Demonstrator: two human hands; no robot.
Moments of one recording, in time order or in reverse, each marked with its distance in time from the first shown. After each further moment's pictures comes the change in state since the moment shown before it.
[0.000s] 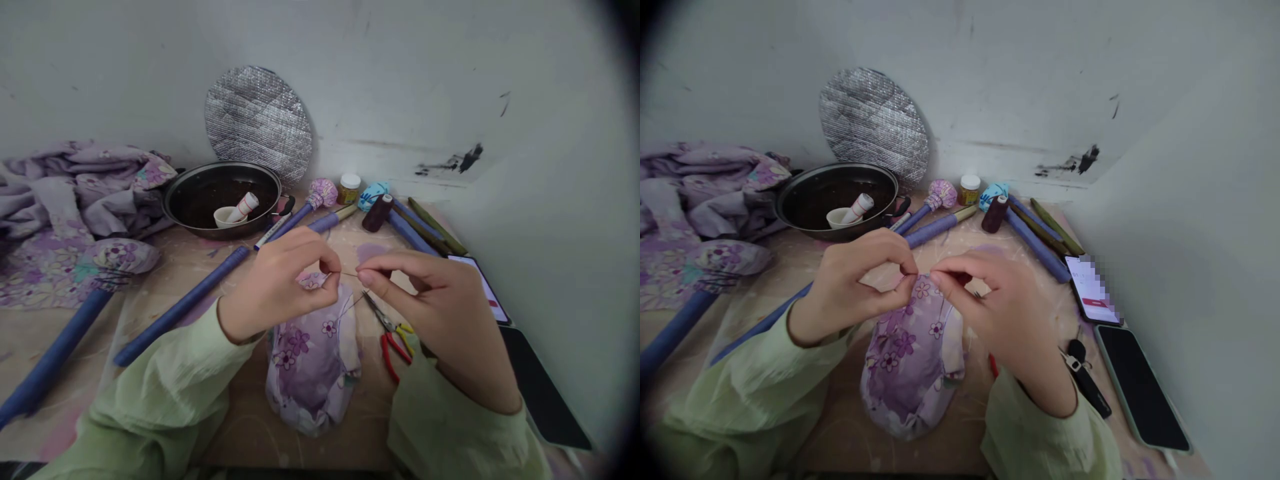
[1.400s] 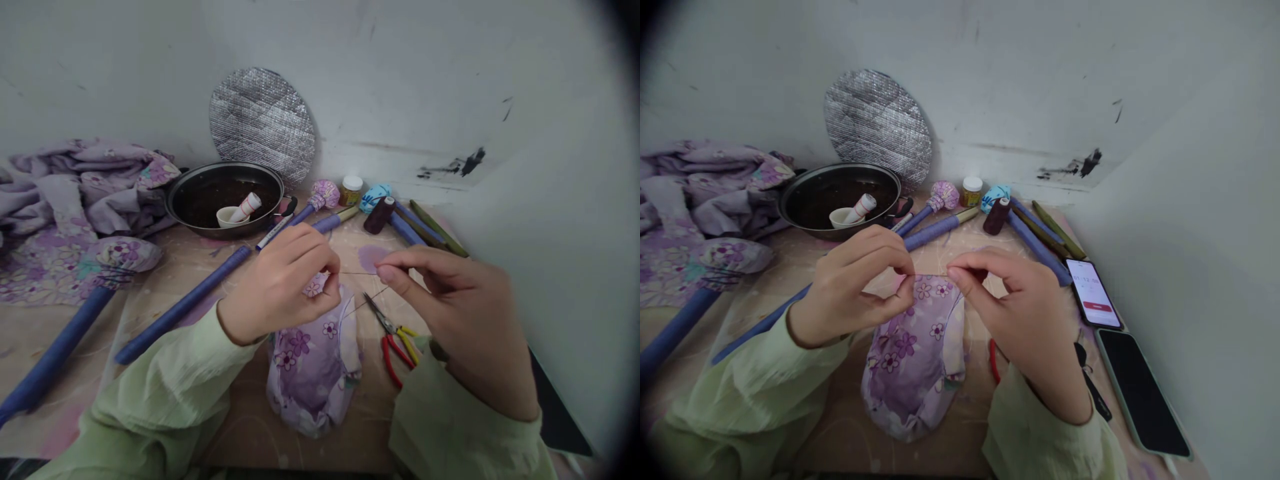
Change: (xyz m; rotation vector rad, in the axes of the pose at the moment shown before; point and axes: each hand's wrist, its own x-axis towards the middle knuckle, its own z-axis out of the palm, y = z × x) left_hand -0.001 0.000 -0.001 0.243 0.076 0.179; right_hand -0.001 0.001 -0.007 -0.025 0.080 0.002
